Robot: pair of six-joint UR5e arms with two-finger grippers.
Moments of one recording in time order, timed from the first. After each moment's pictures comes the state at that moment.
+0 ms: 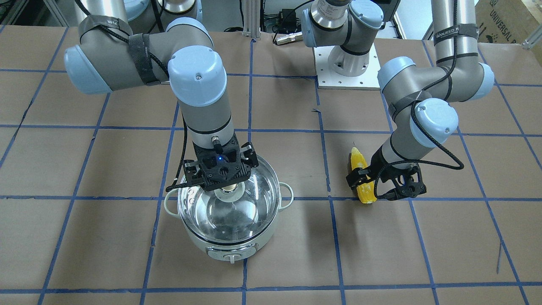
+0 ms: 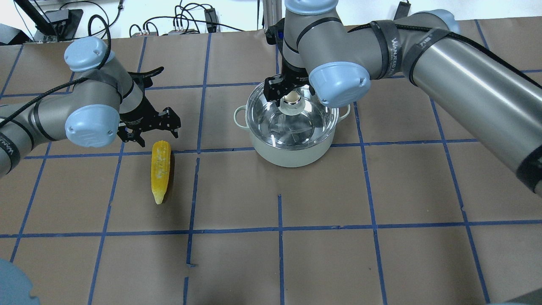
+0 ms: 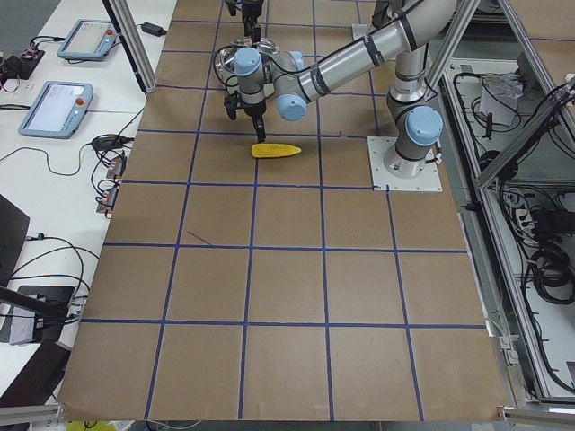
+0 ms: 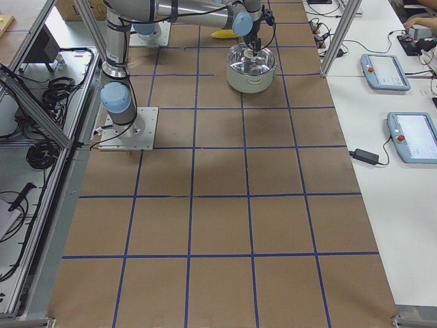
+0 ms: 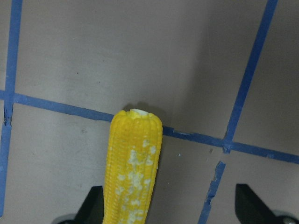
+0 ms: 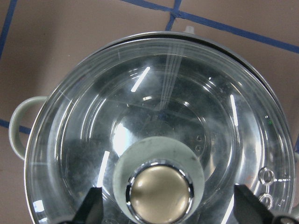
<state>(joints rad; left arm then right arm) -1.42 -1.86 -1.87 -1.03 1.54 -0.08 1.86 -1.20 1.50 -2.00 -1.54 0.04</state>
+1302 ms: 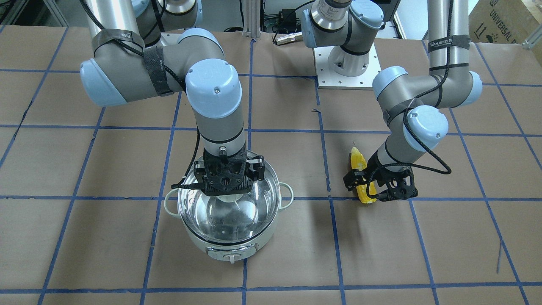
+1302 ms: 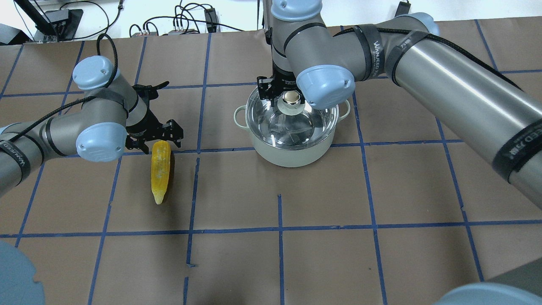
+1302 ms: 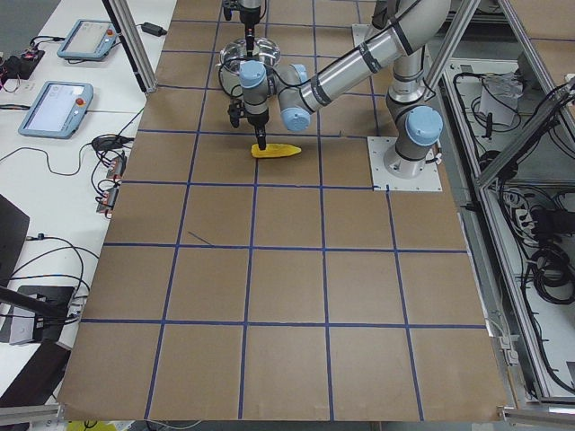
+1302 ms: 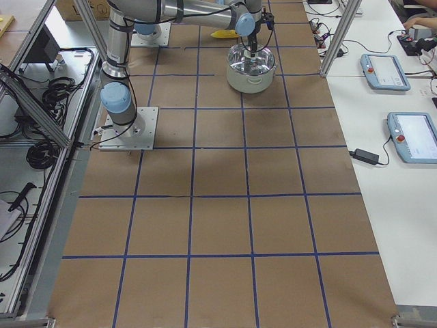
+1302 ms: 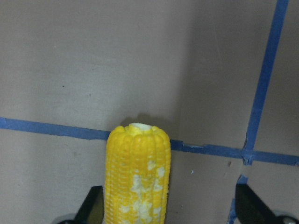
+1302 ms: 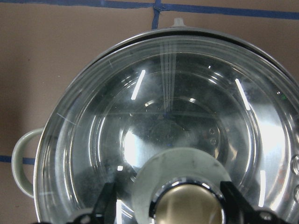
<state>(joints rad) -1.40 -1.87 -1.96 -0.93 1.53 0.01 1.89 -1.16 1.48 -2.00 -1.55 0.23</state>
